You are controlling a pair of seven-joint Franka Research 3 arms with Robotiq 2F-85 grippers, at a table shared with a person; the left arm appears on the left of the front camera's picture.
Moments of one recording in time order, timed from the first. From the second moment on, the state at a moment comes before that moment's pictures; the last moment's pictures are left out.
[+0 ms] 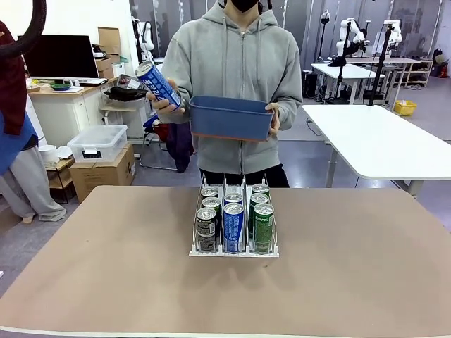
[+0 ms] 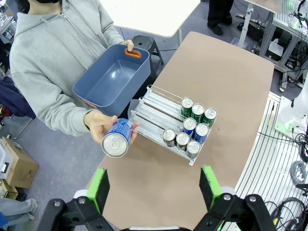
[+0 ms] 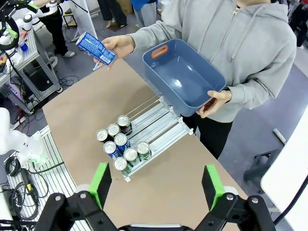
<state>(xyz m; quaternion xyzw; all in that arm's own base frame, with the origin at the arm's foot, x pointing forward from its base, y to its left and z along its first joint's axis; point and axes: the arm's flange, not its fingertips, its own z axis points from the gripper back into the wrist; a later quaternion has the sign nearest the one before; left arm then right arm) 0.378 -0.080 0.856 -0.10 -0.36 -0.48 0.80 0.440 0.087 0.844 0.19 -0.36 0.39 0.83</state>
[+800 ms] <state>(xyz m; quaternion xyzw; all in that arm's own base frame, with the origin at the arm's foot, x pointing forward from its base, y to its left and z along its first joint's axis) 0.378 -0.080 0.856 -0.10 -0.36 -0.48 0.80 0.440 0.087 0.844 0.19 -0.36 0.39 0.83</state>
